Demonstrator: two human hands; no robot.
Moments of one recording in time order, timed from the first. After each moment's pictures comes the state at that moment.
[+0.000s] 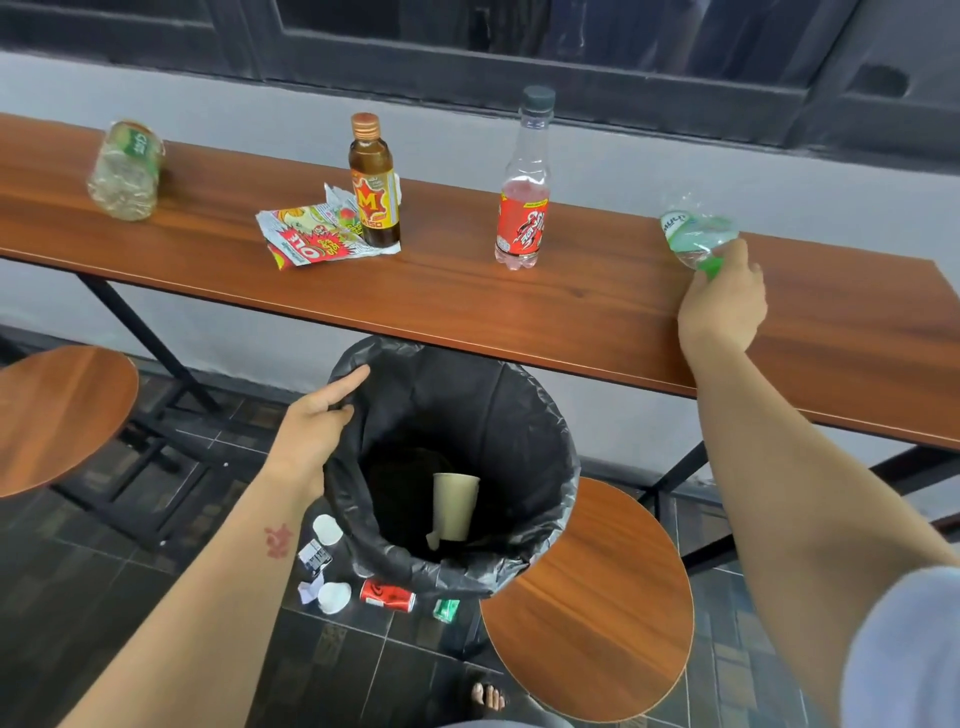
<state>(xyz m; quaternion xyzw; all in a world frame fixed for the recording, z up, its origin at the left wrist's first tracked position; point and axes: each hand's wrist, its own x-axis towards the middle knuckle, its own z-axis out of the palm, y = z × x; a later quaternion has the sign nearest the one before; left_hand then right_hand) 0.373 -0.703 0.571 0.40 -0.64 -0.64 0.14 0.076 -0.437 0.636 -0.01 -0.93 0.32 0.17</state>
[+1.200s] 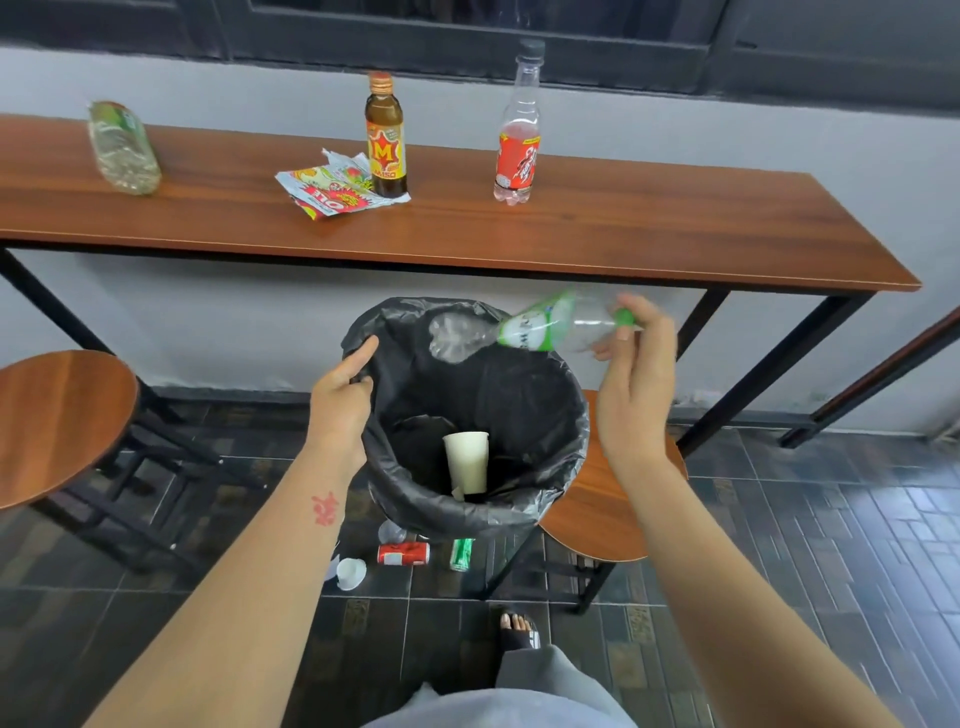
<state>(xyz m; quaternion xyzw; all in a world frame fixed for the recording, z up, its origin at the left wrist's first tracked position) 0.465 -0.690 0.587 0.38 -0.59 -0.69 0.16 0.381 -0.456 0.597 0.16 -0.78 0.56 0.23</state>
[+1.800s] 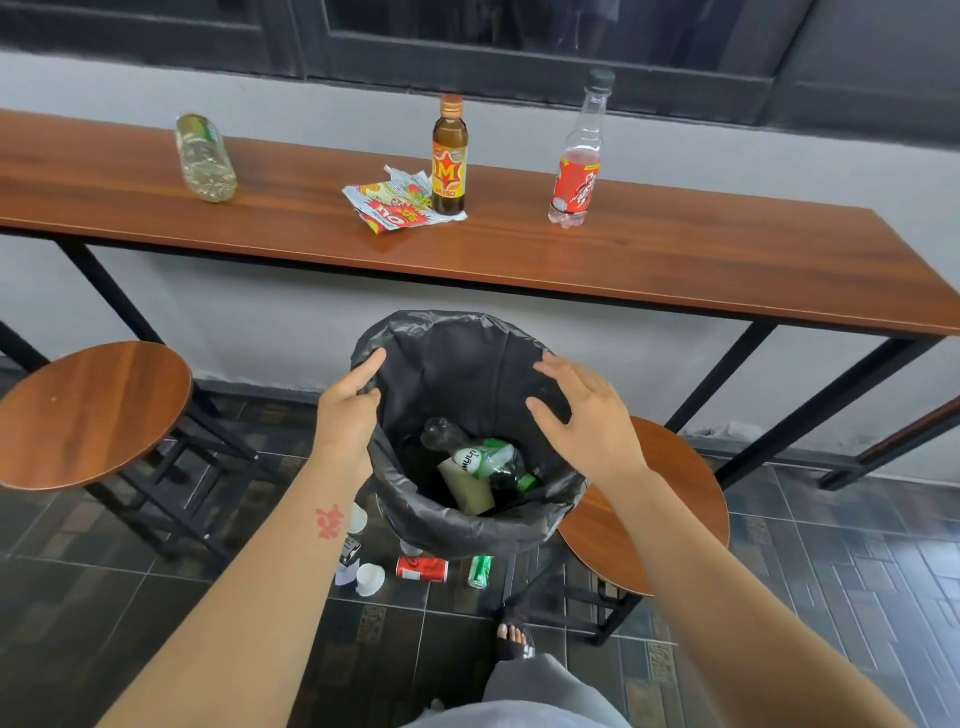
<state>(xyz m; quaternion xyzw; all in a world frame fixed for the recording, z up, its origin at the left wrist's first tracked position) 0.484 -0.728 0.591 0.40 -0.61 -0.66 0.18 0.371 -0.505 0.565 0.34 -0.90 0.28 0.08</state>
